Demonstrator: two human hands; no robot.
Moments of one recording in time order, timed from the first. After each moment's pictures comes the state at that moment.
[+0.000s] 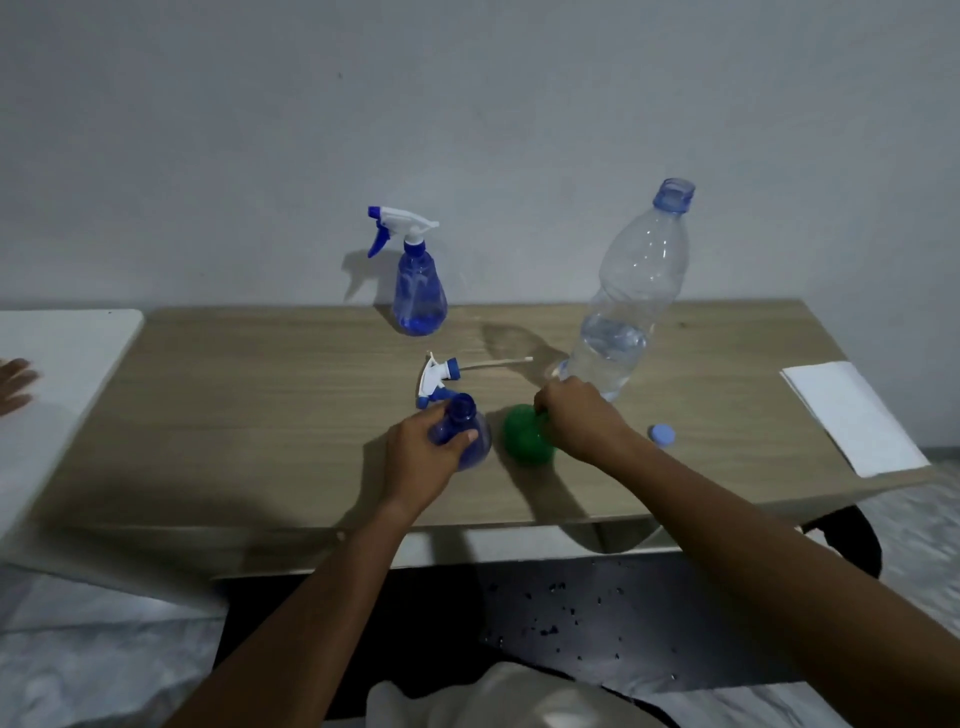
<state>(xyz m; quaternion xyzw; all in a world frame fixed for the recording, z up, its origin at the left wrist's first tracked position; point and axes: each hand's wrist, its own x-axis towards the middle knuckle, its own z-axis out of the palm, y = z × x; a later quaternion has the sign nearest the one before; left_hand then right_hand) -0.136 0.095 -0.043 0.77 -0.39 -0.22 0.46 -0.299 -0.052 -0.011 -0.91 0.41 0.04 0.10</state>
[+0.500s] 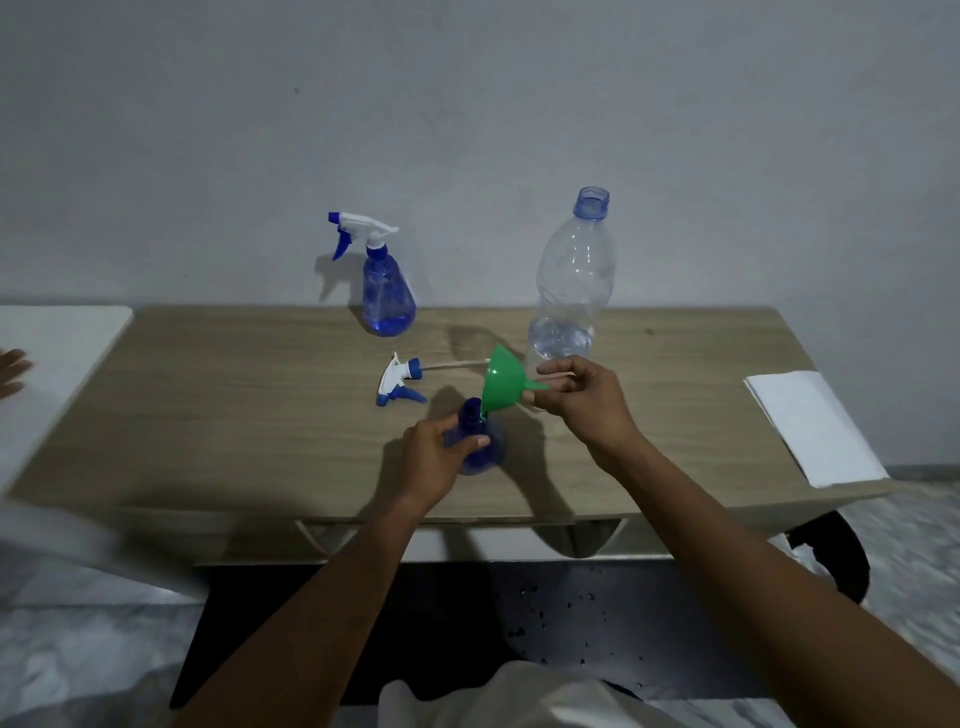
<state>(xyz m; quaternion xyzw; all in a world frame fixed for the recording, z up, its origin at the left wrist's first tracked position) -0.212 0.062 -0.043 0.75 -0.39 -0.28 0.46 -0.372 -0.065 0.014 -0.58 0.43 -0.32 0.61</state>
